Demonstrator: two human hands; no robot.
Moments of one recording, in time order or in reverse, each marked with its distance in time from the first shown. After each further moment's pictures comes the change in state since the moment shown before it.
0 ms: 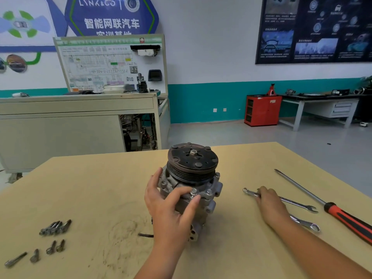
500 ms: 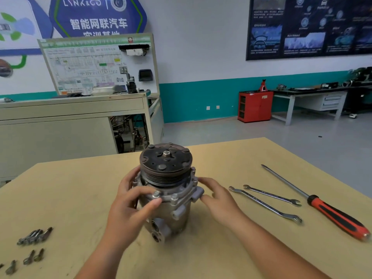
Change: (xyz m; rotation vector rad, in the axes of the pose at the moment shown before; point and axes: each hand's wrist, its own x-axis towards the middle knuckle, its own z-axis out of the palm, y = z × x) left_hand 0.034 -0.022 -0.035 -0.142 -0.279 0.005; right_hand -0.059 -0.088 -0.022 0.891 -0.207 -0.353
